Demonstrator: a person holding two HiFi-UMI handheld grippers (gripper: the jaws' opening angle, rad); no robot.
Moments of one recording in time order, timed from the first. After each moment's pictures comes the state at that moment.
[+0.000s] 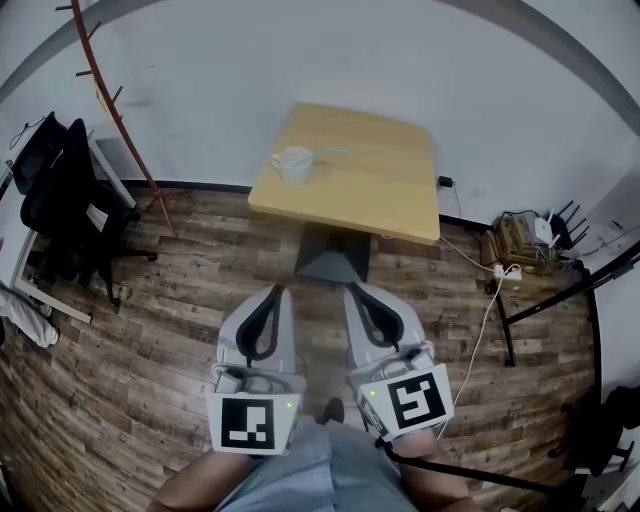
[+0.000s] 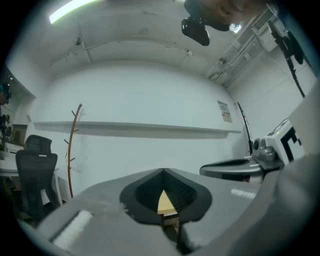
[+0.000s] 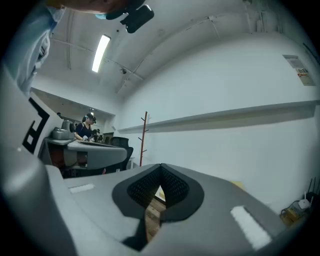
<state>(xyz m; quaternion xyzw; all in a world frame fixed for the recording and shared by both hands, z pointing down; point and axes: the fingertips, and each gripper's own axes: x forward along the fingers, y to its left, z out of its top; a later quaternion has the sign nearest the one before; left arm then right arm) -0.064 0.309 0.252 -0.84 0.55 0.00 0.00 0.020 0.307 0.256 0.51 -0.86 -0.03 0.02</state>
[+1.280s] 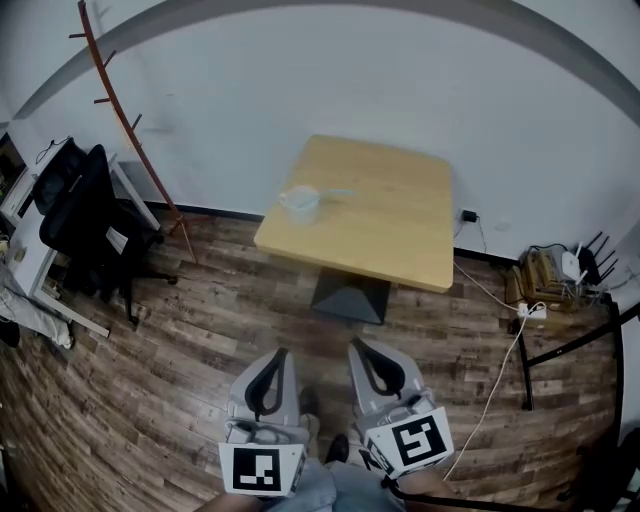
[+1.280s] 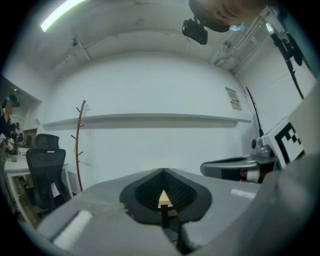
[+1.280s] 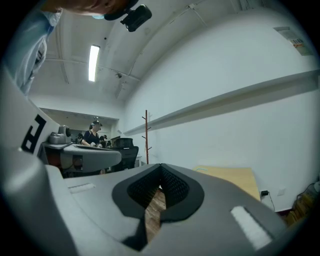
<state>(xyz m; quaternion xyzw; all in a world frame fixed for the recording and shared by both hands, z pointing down) -0.013 0.288 0.289 -0.80 0.59 -0.04 -0.02 0.080 0.272 0.297 0.46 -0.89 0.03 0.01</state>
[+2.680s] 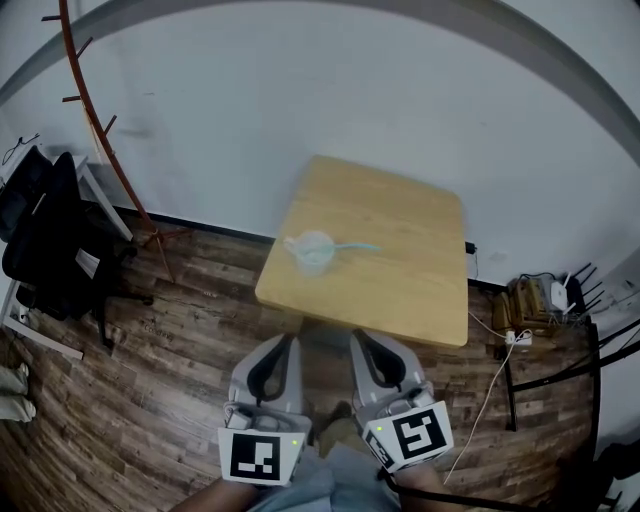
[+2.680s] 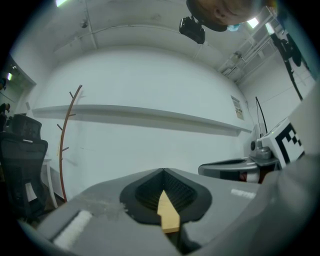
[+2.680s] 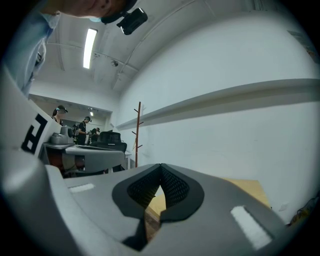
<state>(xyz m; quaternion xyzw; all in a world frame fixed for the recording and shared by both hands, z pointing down) -0.090 0.085 0.287 -0.83 0.55 0.00 -0.04 -0.003 0.078 0.288 0.49 -0.87 0.01 0.04</state>
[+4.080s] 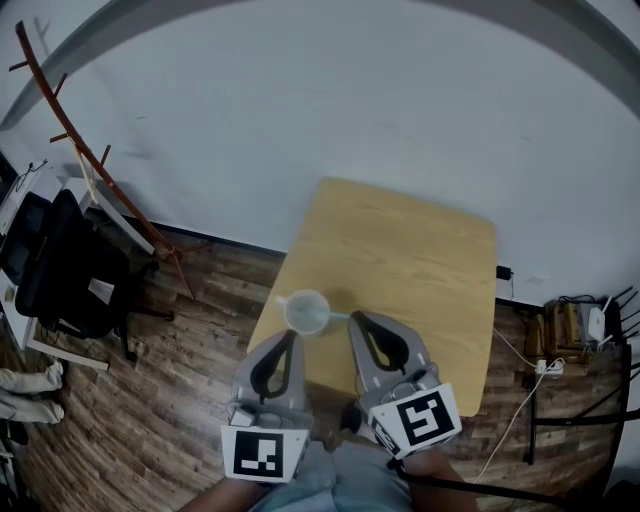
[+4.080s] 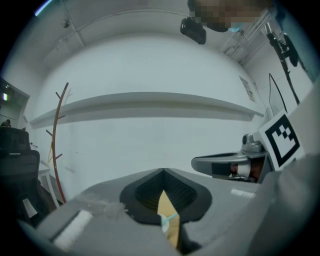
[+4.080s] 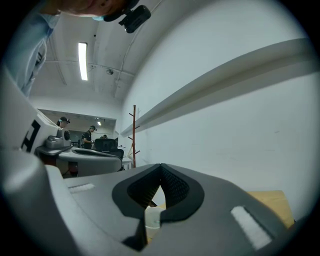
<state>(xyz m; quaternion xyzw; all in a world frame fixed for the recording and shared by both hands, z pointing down) -0.028 -0.104 0.285 -0.81 0.59 -0.06 -0.03 0.050 -0.132 0.281 0.43 -0.90 0.02 0.00</state>
